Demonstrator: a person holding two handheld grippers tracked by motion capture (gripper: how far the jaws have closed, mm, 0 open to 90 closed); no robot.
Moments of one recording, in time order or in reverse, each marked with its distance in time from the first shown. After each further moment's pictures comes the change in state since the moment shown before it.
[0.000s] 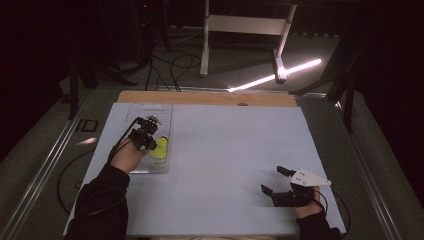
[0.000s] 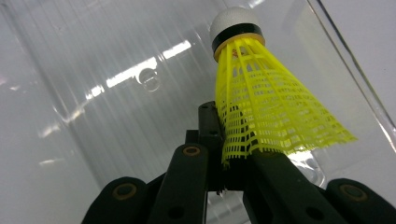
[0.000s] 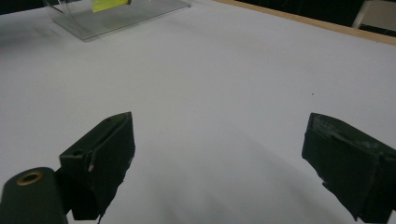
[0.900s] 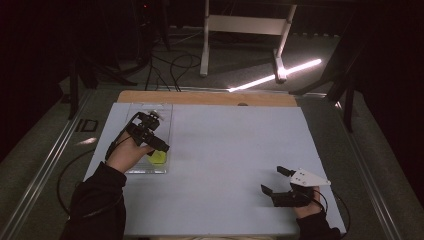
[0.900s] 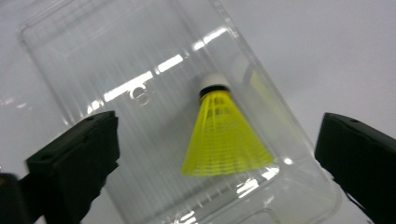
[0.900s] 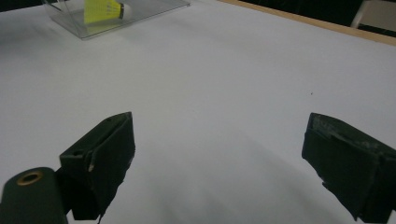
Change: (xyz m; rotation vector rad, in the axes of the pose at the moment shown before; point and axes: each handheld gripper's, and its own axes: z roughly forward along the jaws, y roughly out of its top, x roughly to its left) left arm -0.013 0.005 -0.038 -0.065 -0.033 0.049; right arm 0.000 0.000 0.000 0.004 -0.004 -0.005
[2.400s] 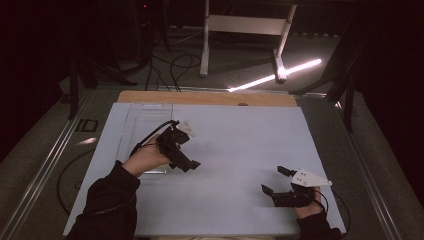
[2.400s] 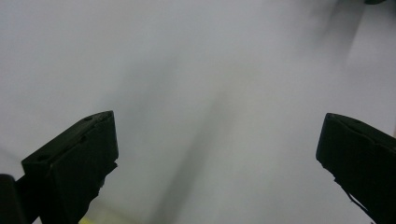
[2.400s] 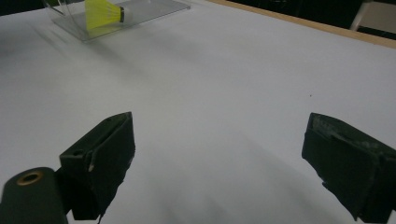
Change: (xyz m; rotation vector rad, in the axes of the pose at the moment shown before) left arm -0.080 0.010 -0.012 -0.230 -0.345 0.464; right arm 0.000 0.001 -0.002 -0.011 0.002 0.000
